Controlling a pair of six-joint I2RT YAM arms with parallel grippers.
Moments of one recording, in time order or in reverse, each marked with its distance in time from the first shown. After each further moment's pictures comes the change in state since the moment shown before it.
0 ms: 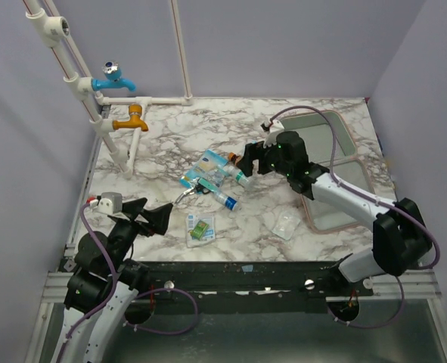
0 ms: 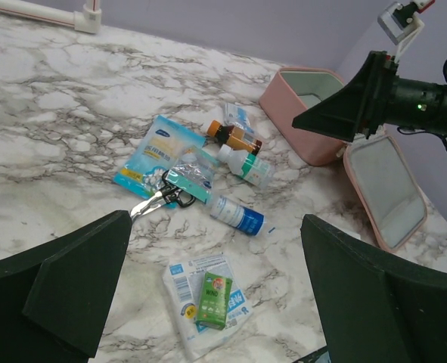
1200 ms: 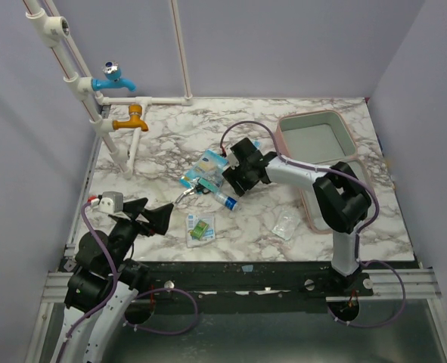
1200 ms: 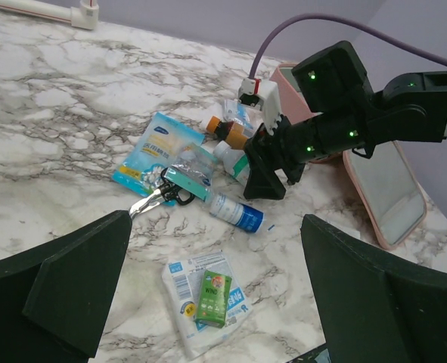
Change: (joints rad) left arm 0.000 0.008 0.000 0.000 0.010 0.001; right arm 0.130 0.518 0.412 -0.523 0.113 -0.360
